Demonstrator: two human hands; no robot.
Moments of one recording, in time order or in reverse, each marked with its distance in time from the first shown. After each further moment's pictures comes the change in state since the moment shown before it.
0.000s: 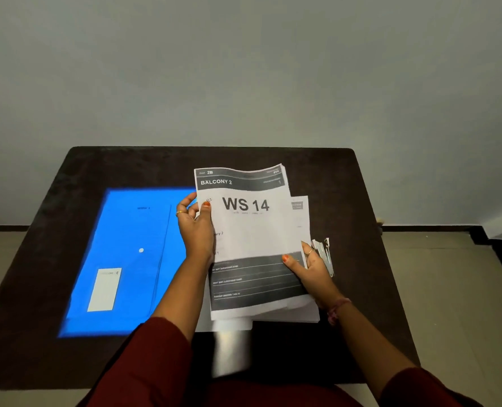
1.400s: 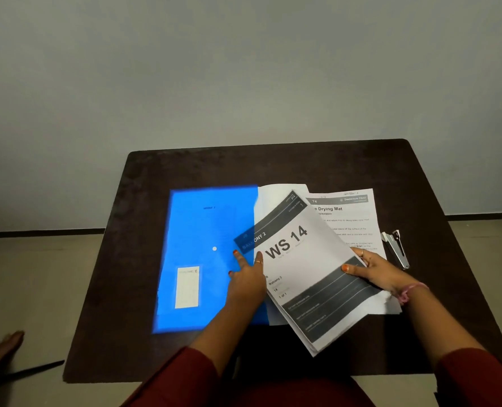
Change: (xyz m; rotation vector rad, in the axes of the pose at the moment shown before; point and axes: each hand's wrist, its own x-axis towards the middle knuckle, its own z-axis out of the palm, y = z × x) left_hand 0.000 -0.019 -0.134 1.745 -0.705 -0.075; right_hand 0.008 -0.010 0.033 -0.161 -0.244 0.186
